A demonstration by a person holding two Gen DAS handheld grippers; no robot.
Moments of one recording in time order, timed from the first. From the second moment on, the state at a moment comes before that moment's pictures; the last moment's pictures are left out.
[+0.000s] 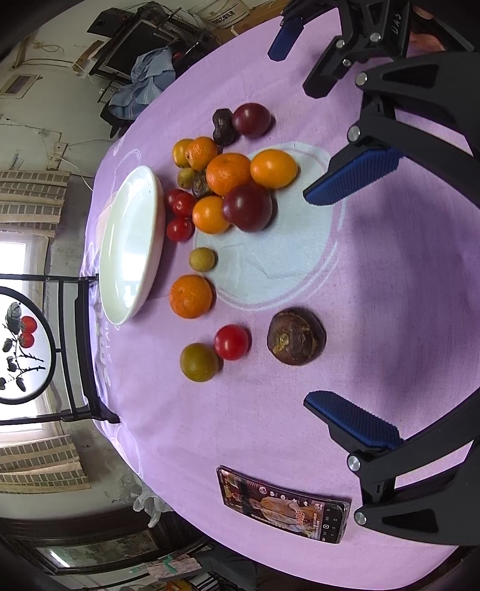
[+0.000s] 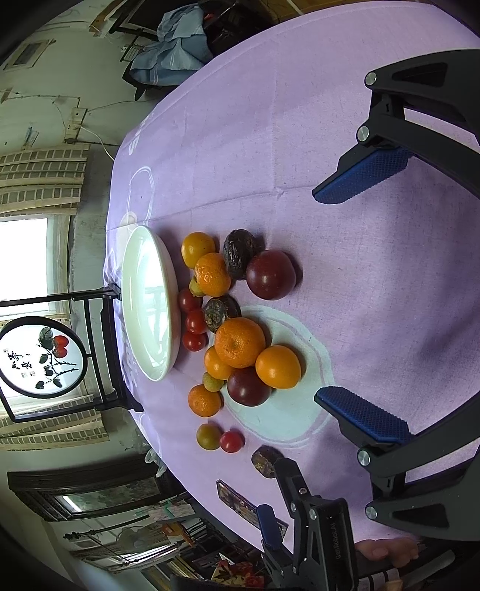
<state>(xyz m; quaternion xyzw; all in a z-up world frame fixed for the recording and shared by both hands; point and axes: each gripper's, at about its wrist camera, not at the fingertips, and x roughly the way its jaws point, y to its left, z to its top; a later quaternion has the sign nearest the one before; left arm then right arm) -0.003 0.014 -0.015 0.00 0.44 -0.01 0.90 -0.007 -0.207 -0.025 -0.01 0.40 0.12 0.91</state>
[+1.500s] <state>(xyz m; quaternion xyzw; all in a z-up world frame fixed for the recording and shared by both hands) 0.048 0.010 -0.009 0.01 0.45 -0.10 0.89 0.043 -0.209 -0.007 0.00 0.42 0.20 0.89</state>
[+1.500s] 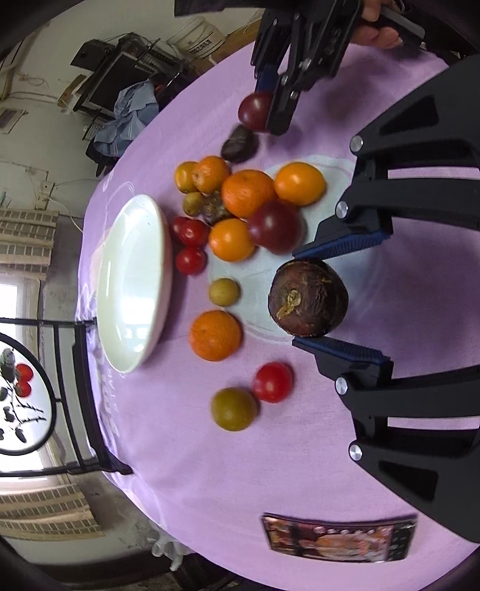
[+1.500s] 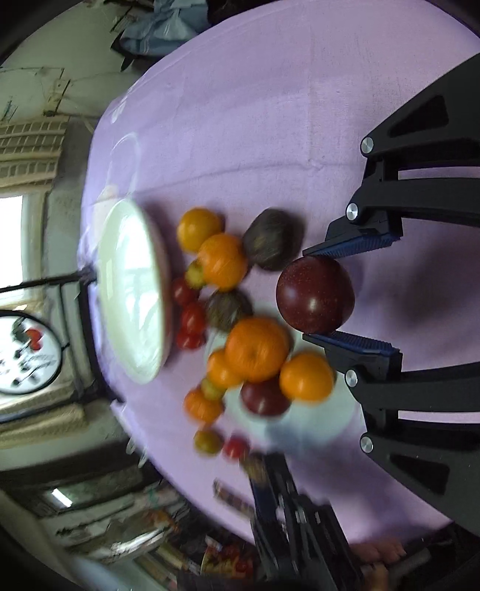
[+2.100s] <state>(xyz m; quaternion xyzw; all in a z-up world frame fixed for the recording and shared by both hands) 0.257 -0.015 -0.013 0.01 0.48 -0.03 0.88 0.220 -0.157 -0.002 -0.06 0.42 0.16 0.89</state>
